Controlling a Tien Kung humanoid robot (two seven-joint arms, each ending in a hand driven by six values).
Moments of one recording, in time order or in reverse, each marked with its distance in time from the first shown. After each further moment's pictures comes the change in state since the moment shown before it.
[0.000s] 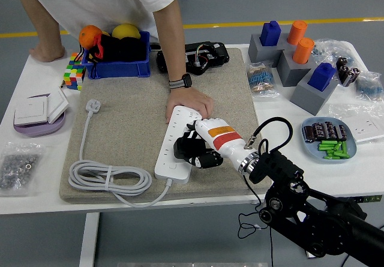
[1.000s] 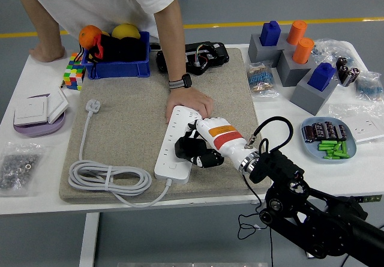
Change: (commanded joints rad) left arm 0.004 0.001 0.003 0.000 0.006 -0.002 0.001; right arm -0.001 0.000 -0.005 0.010 -0.040 0.017 -0.036
